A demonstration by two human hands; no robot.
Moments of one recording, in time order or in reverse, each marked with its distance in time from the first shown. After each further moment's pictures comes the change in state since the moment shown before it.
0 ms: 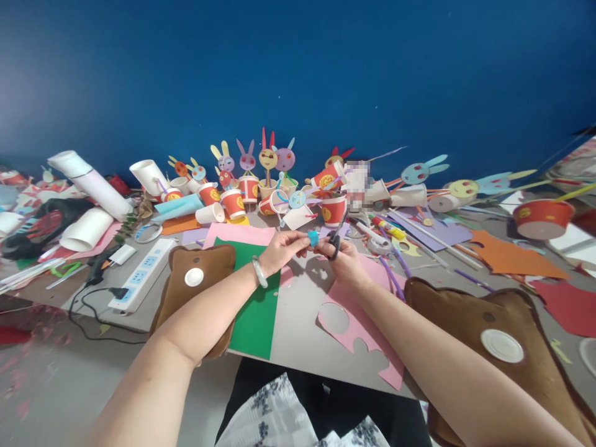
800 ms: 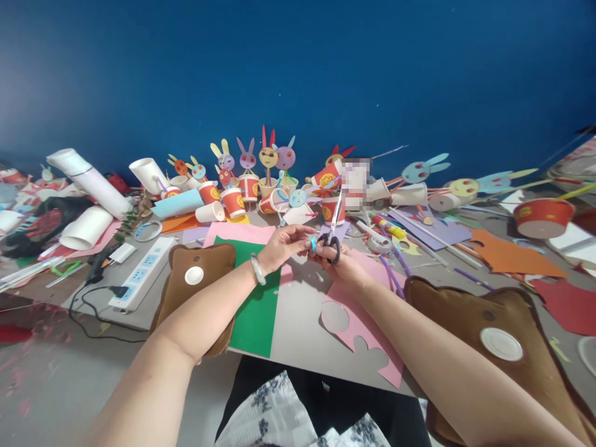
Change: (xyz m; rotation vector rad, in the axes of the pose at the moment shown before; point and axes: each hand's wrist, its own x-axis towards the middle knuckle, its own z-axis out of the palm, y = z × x) left_hand -0.001 0.001 -0.002 -0.110 -0.019 0.025; right_hand -0.007 -0.006 0.007 0.163 -0.168 0.093
